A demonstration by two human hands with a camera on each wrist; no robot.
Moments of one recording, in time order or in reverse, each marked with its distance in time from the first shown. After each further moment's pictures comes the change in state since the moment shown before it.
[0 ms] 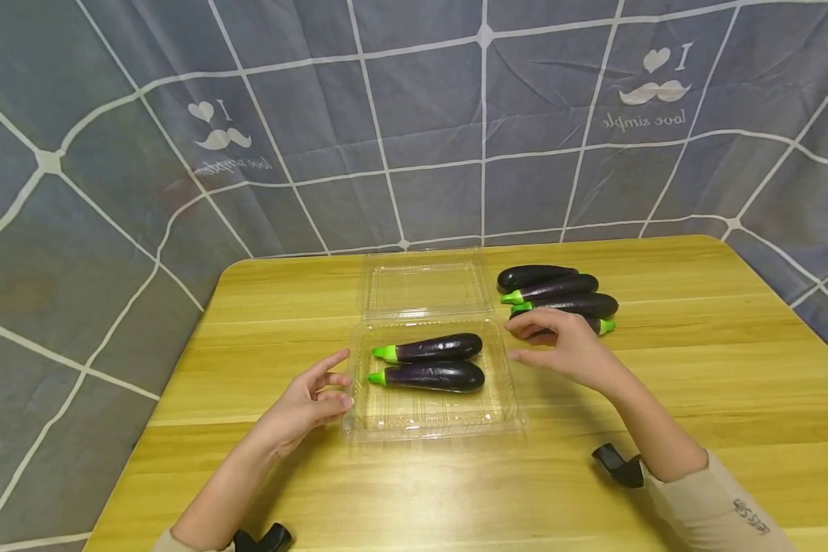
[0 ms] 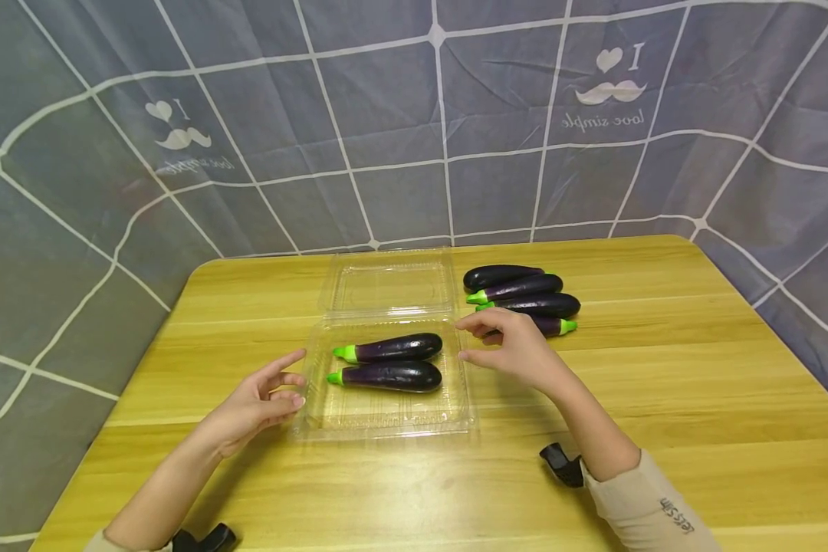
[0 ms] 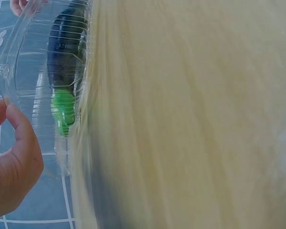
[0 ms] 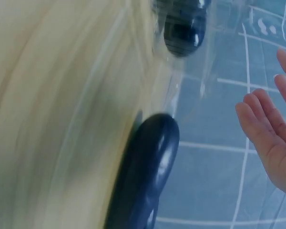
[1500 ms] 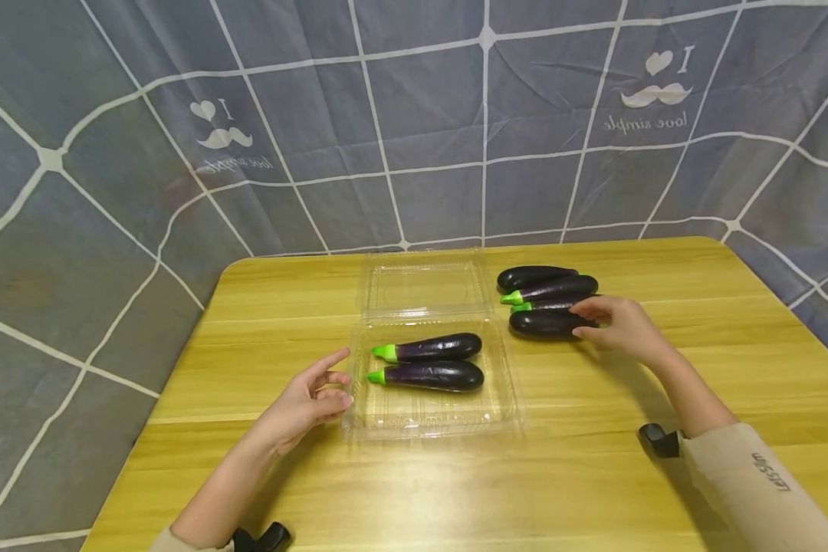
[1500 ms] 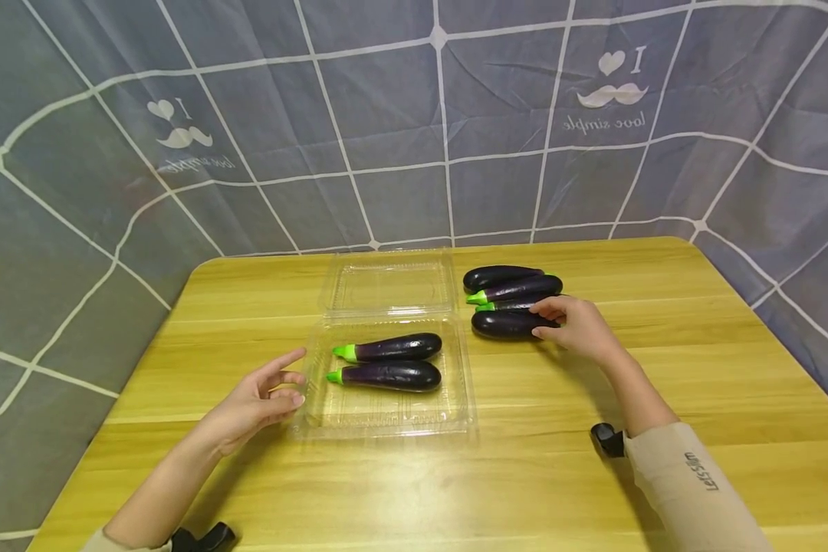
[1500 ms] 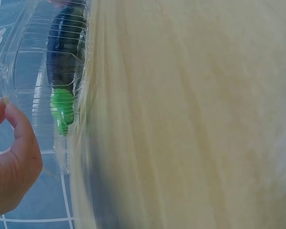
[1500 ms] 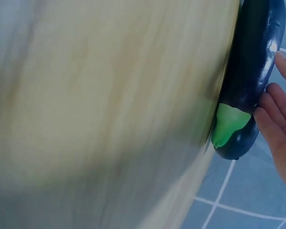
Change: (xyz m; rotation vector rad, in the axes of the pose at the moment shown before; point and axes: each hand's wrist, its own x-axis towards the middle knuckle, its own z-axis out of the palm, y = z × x) left_hand 0.001 0.000 -0.001 -0.006 -0.008 0.011; right_hand -0.007 0.087 -0.061 -0.273 0.037 0.103
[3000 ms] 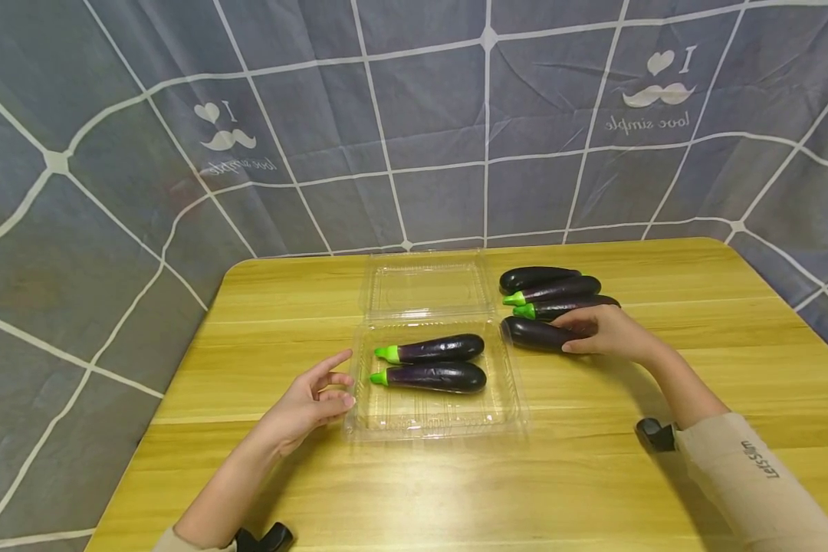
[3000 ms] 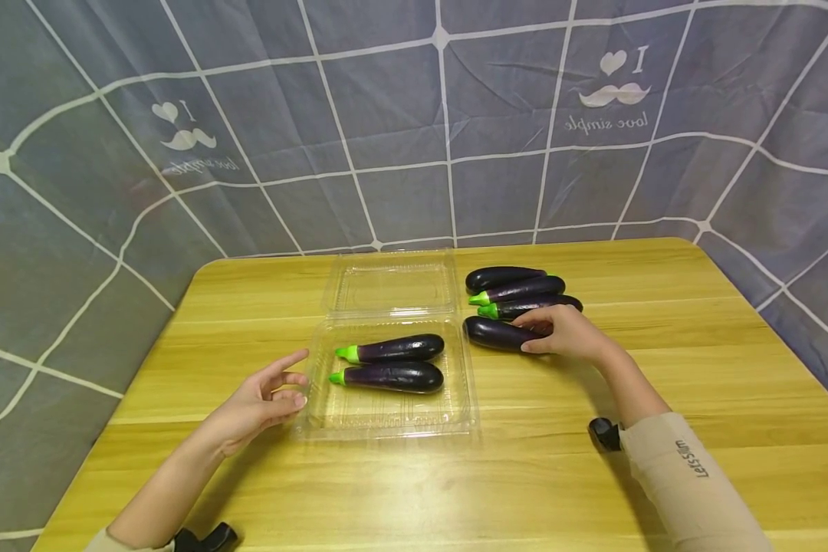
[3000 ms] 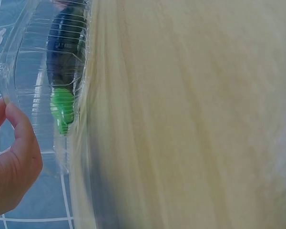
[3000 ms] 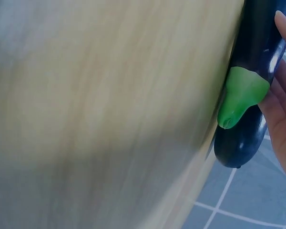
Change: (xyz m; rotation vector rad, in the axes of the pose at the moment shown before) left_hand -0.001 -0.001 0.001 -0.002 0.007 -0.005; right_hand 0.011 0.004 0.008 0.037 -0.249 -0.005
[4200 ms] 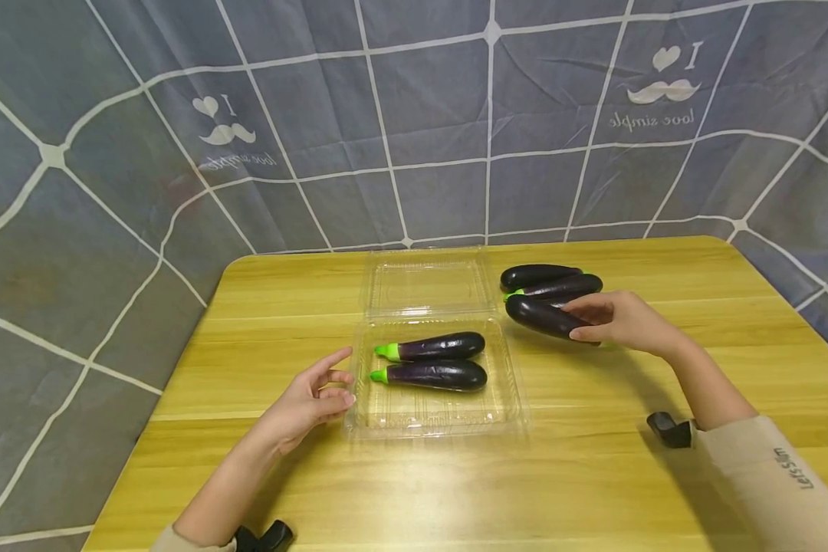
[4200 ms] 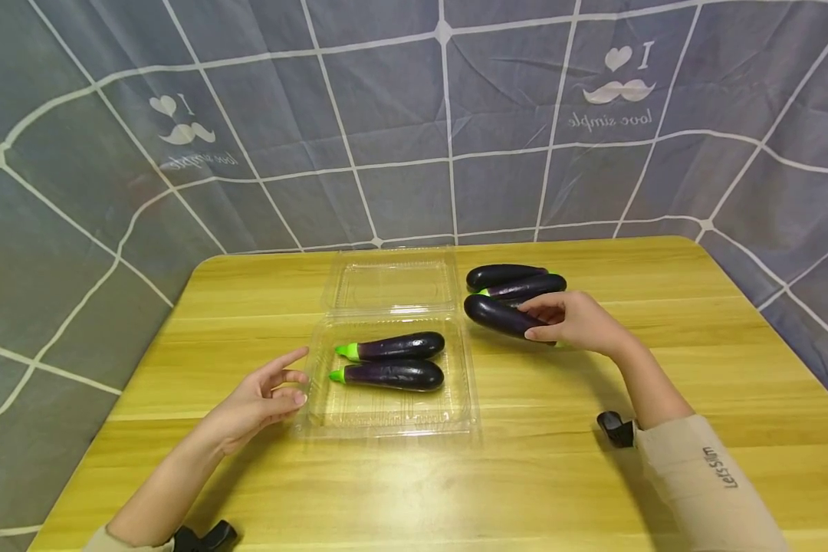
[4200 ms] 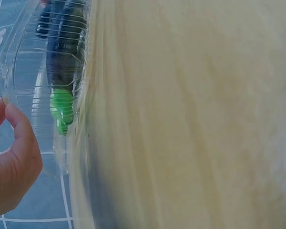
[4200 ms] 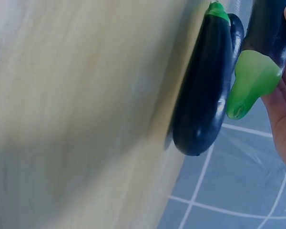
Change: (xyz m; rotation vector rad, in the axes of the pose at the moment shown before) left_hand 0.001 -0.001 0.000 -0.011 -0.003 0.003; right_hand -0.008 -0.024 -0.023 0.115 0.026 0.035
